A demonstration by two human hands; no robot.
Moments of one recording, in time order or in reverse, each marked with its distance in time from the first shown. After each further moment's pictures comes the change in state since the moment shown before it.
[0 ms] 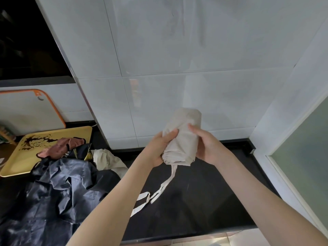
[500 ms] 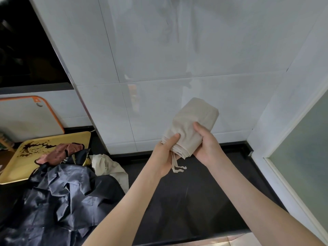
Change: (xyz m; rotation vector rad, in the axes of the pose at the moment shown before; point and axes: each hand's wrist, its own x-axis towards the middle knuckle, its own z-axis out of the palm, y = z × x) left_hand -0.009 -0.014 0.025 -0.204 -0.022 0.095; right_hand 0.002 0.002 0.003 0.389 0.143 -0.217
